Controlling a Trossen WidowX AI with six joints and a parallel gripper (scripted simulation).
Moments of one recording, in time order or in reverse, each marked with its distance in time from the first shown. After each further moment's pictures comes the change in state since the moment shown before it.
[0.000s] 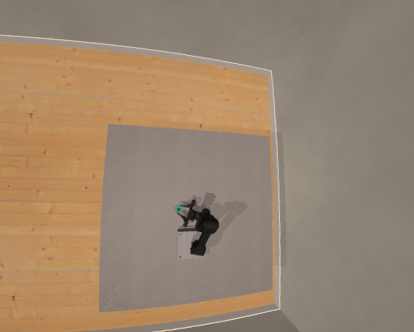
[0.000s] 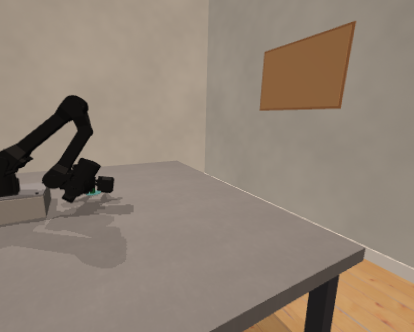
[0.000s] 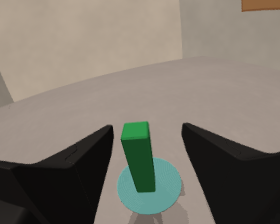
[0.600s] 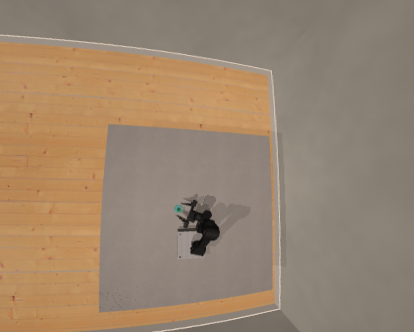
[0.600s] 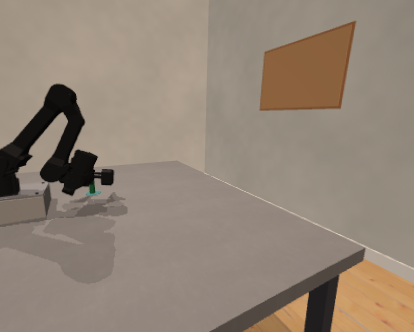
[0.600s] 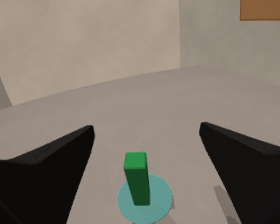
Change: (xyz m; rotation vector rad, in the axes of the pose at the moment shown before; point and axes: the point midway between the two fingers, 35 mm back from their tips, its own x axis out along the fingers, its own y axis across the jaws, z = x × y) arm -0.006 0.000 0.029 -0.041 -0.019 -0.016
